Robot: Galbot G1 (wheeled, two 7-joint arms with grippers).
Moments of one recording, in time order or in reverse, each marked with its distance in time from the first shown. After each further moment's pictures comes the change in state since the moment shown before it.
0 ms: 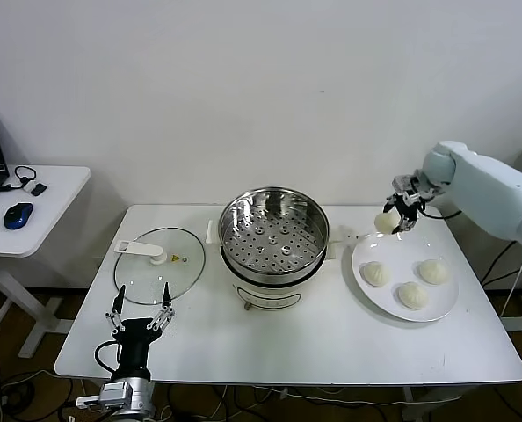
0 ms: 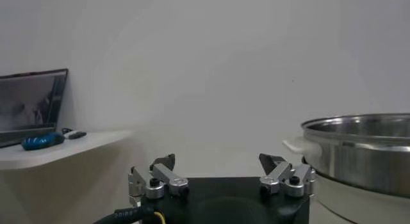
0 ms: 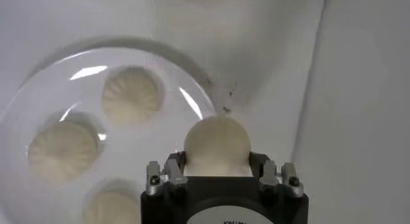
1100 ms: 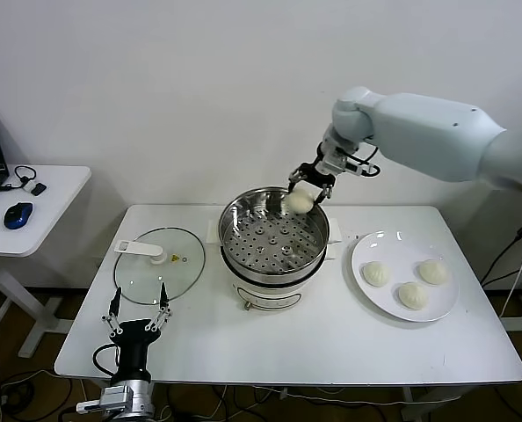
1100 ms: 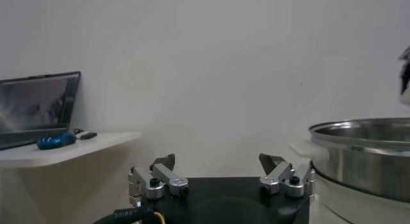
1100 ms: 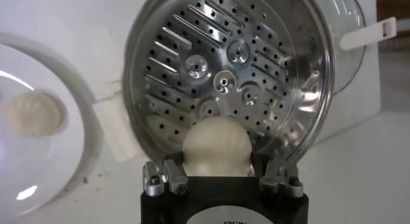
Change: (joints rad) left arm 0.009 -0.033 -0.005 0.000 0.021 -0.022 -0.020; right arm 0.118 0.368 -0.120 -0.037 -0.154 0.543 0.170
